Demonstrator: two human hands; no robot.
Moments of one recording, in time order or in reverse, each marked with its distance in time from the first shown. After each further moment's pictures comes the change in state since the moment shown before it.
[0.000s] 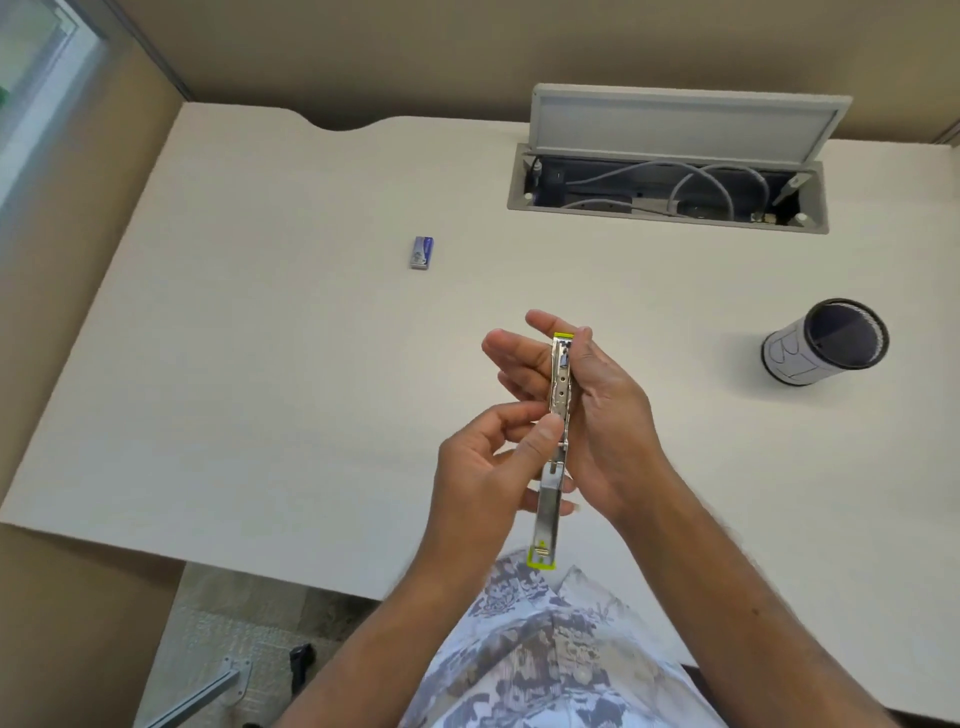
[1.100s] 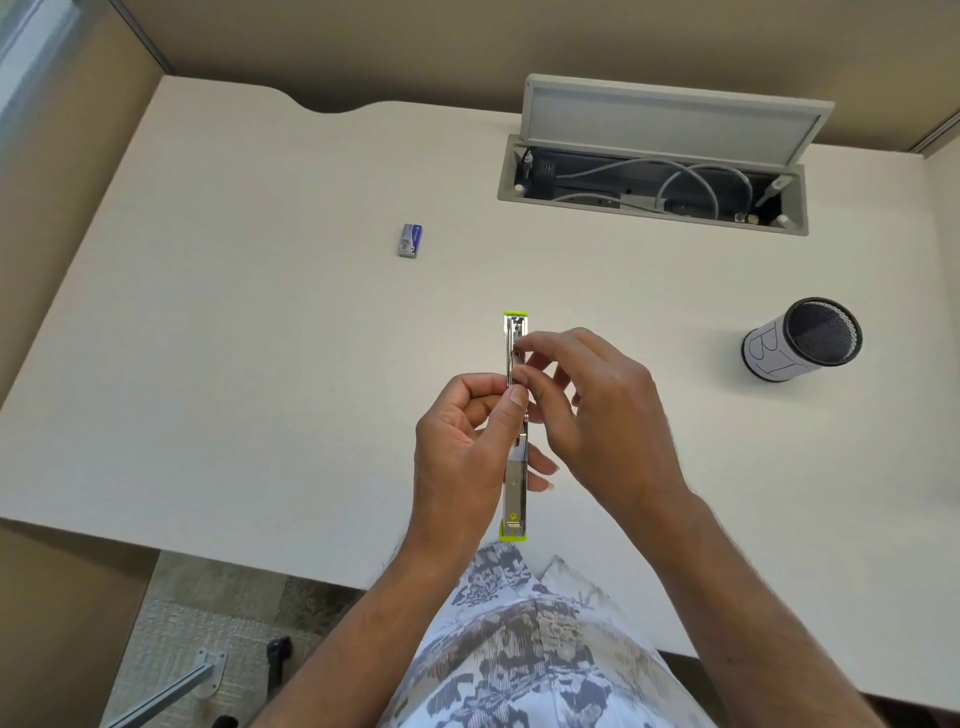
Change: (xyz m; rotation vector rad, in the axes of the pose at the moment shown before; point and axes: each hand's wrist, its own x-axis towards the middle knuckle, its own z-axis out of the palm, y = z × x) left_hand 0.006 -0.004 0.000 0.032 0.075 0.134; right_hand -0.026 -0.011 -0.007 -1.458 0.117 -0.729
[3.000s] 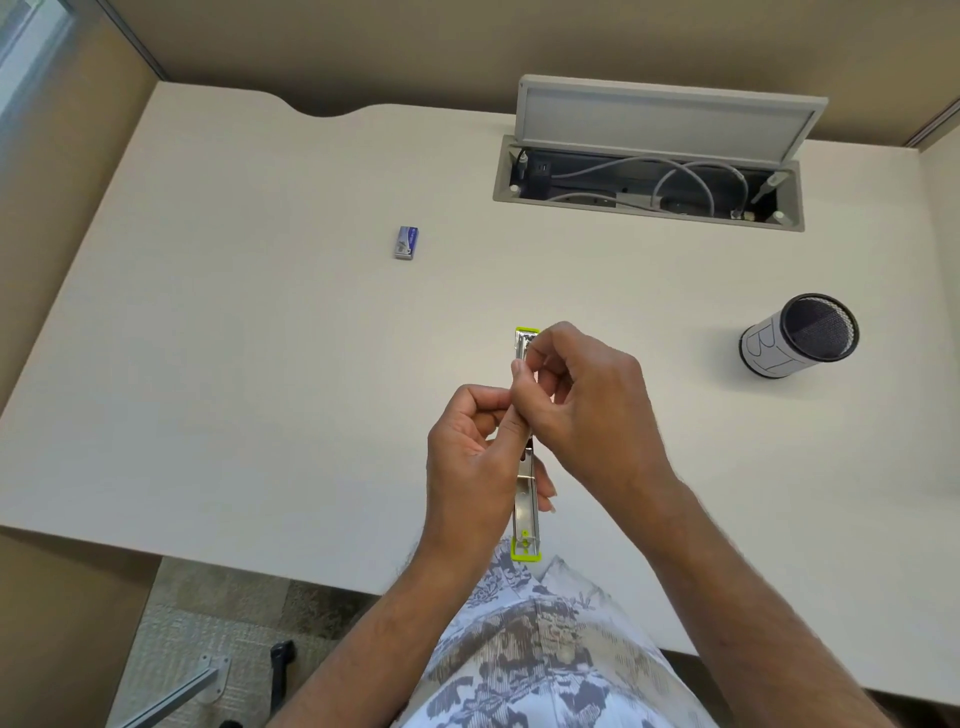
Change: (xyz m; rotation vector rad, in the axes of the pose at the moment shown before) left_hand -0.003 -0.008 0.011 -0.029 0.041 -0.051; right_hand 0.005 -0.001 0.008 0.080 0.028 0.141
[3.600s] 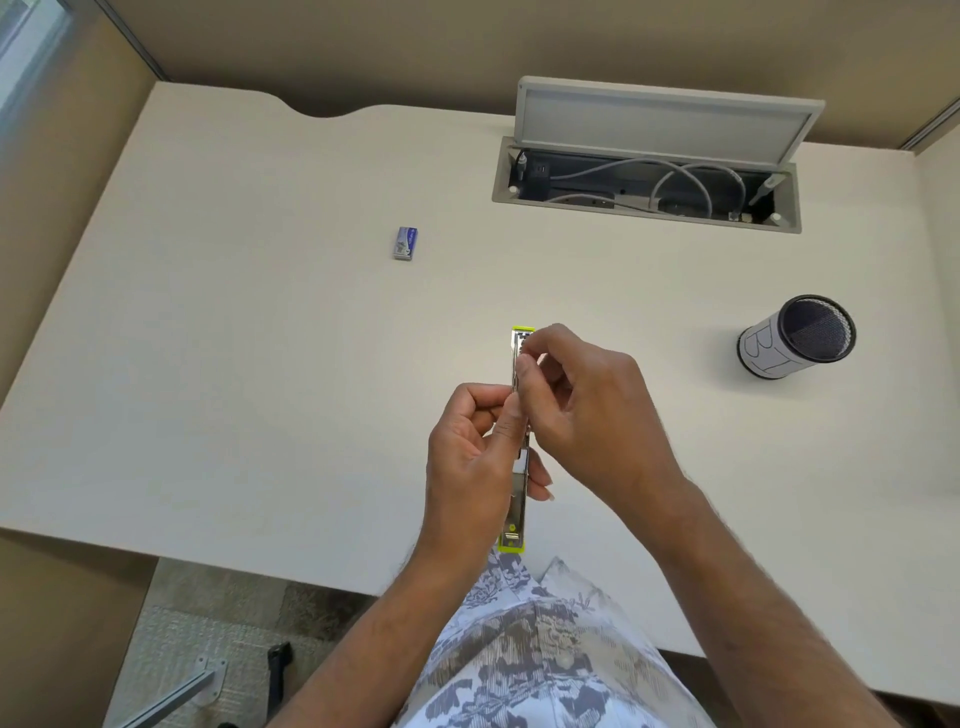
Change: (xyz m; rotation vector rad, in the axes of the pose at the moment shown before) left_hand -0.002 0.003 -0.002 0.002 -0.042 0.028; right_hand 0.000 0.000 -0.006 -0.027 -0.076 -0.059
